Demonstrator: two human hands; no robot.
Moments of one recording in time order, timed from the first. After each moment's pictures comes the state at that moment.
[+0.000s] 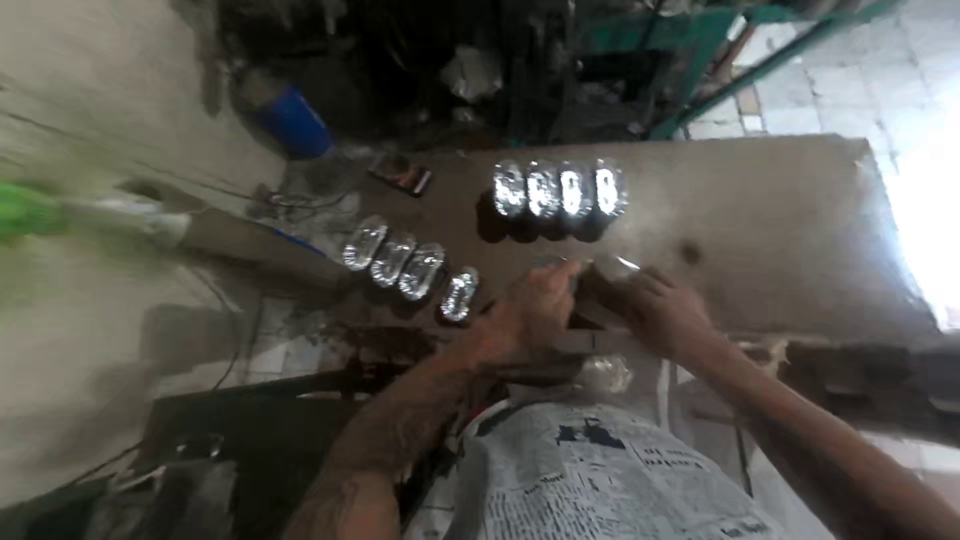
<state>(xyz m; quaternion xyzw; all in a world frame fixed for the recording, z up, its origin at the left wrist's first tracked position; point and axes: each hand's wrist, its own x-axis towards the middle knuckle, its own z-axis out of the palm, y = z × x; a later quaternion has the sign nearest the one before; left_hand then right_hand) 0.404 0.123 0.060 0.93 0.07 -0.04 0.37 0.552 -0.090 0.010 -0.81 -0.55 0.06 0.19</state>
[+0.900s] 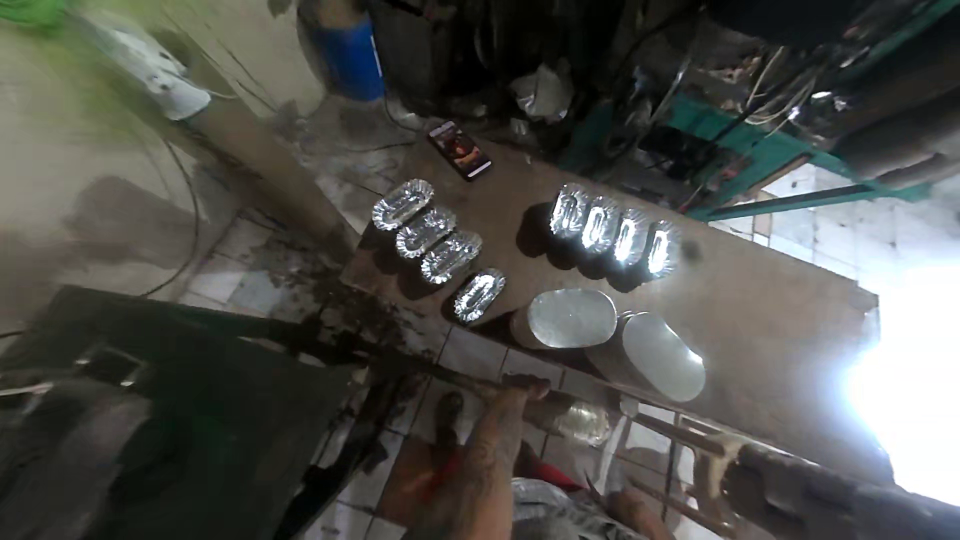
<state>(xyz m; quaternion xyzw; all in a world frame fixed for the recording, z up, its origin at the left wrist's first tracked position) 0.382 0.050 -0.201 0.72 0.35 -0.34 0.50 0.455 -0.236 -0.113 -0.77 -0.36 0.53 -0.03</state>
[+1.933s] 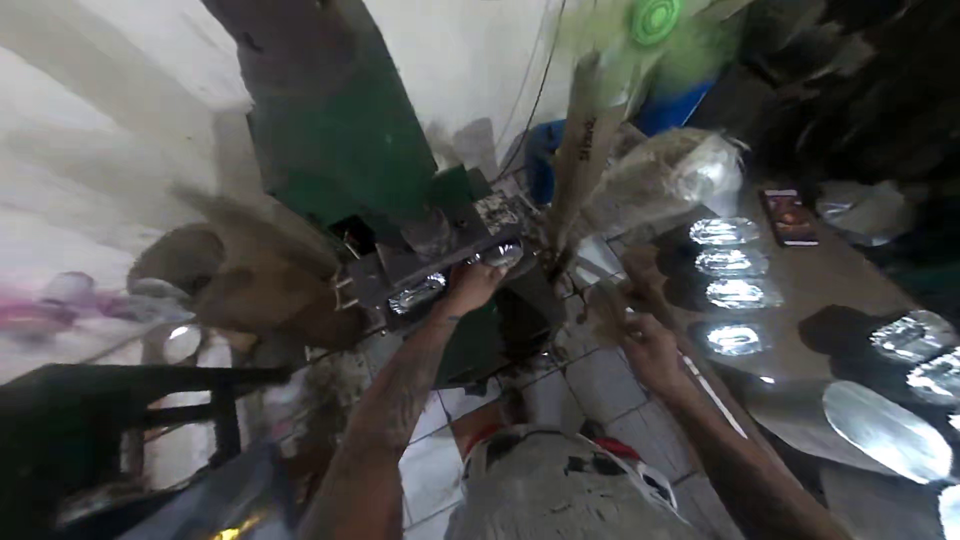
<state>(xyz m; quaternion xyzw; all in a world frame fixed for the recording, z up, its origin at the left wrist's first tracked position) -0.121 0.174 -0.021 0.65 0.70 0.06 0.29 0.221 0.113 -0.031 -0.52 -0.72 0.34 0.32</state>
